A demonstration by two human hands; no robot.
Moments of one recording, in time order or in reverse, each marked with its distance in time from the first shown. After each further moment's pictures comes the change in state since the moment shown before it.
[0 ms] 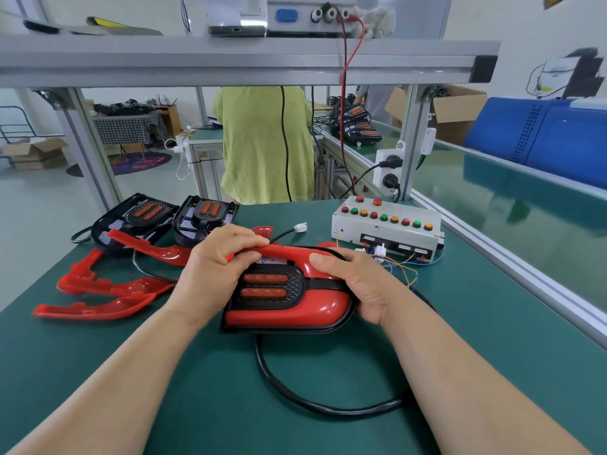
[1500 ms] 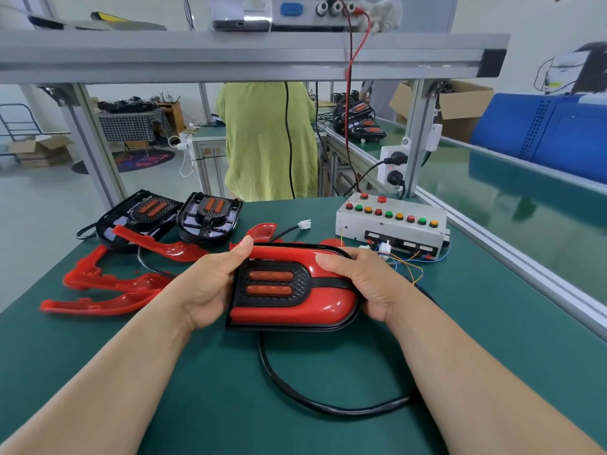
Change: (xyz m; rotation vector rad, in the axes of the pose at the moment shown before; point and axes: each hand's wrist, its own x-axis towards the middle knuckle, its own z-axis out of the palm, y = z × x) left_hand -0.002 0.008 -0.006 -0.840 -0.321 -0.785; right_hand -0.003 -0.001 0.000 -0.021 0.055 0.041
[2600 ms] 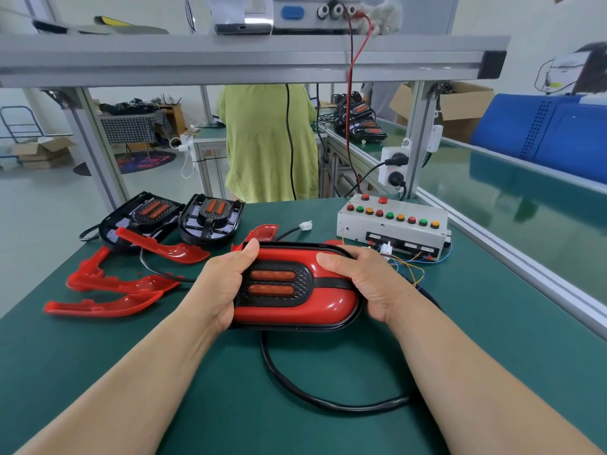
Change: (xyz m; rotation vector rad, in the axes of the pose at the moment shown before) left_hand 0.007 -0.010 0.019 -0.050 0.303 0.103; right_hand 0.005 0.002 -0.001 -0.024 0.010 -0.052
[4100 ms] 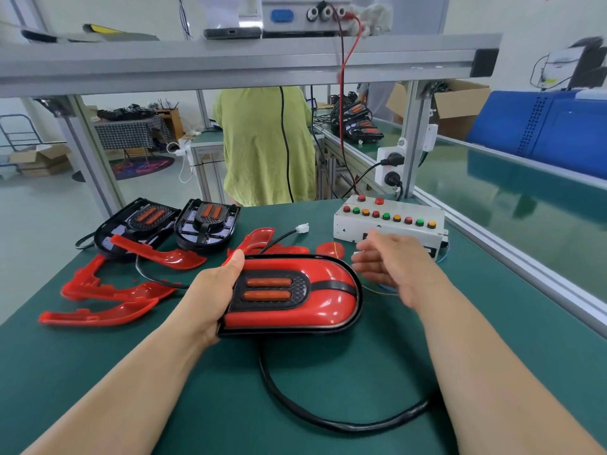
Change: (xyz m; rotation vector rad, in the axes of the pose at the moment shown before) left_hand 0.000 -0.004 -0.012 0.188 0.081 -0.044; right_hand -0.005 -0.027 -0.037 -0.200 0.393 -0.001
